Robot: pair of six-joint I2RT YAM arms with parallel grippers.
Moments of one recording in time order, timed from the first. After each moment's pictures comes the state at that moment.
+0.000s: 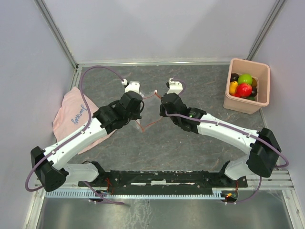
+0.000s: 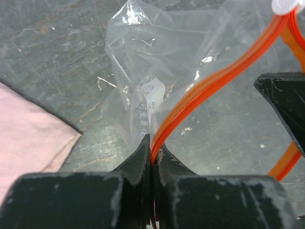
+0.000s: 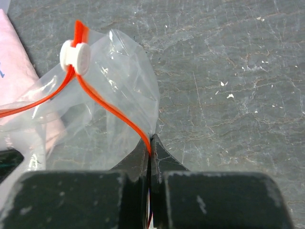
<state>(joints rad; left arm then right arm) -0.81 1.22 1.17 -0.69 -0.45 -0.48 0.91 1.46 1.14 -0.22 0.50 0.62</state>
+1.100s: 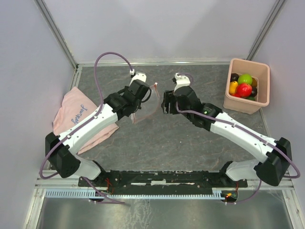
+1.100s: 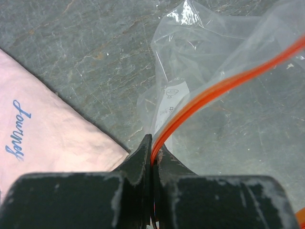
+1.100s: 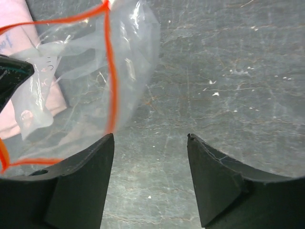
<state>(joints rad) -0.76 1.43 1.35 -0.76 -0.62 -0.29 0.83 1.35 1.18 -0.37 0.31 0.49</state>
